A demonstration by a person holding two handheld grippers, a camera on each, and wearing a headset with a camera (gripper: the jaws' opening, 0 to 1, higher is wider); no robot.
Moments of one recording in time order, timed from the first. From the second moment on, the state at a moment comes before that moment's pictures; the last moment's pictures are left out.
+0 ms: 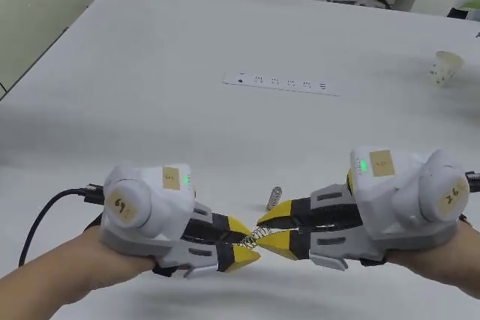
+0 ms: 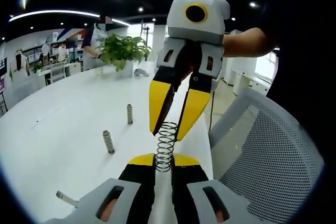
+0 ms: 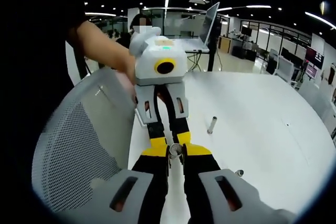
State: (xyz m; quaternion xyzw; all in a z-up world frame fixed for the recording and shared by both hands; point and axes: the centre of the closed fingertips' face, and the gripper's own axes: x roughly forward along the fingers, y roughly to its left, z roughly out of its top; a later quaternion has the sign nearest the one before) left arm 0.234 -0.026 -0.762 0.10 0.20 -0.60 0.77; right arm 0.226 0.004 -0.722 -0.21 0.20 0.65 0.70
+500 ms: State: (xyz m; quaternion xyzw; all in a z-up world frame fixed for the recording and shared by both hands) left arm 0.232 -0.024 -0.760 0.11 0.19 -0.60 0.77; right arm 0.220 0.015 -0.719 -0.24 0.14 0.66 0.70
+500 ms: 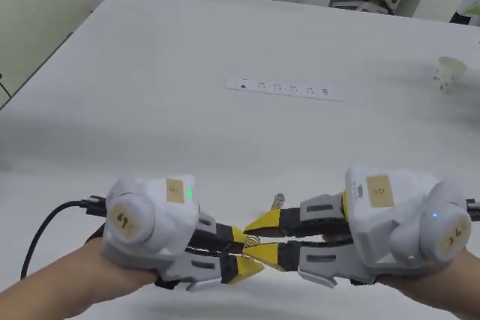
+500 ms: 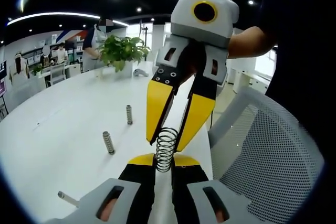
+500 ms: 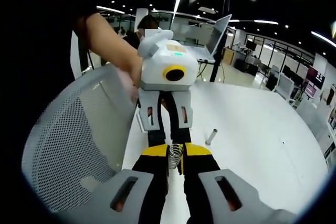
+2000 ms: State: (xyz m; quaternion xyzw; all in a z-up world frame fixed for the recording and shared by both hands) left arm 0.249 0.032 -0.756 0.07 0.19 -0.50 0.84; right arm 0.232 0.016 -0.720 -0.27 0.14 0.64 0.71
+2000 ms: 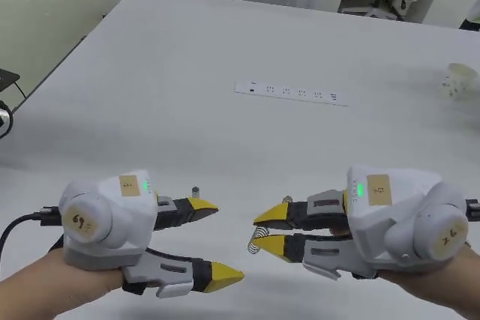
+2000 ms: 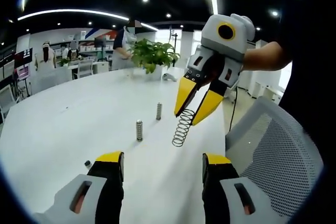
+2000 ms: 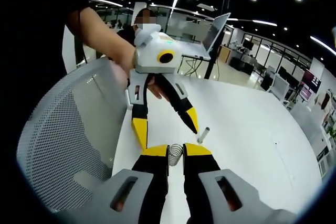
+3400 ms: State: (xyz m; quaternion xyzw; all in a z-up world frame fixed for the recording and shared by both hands) left arm 0.259 0.100 -0.756 0.02 0.19 -0.41 0.89; right arm 0.253 0.018 -0.739 -0.30 0.16 0.63 0.70
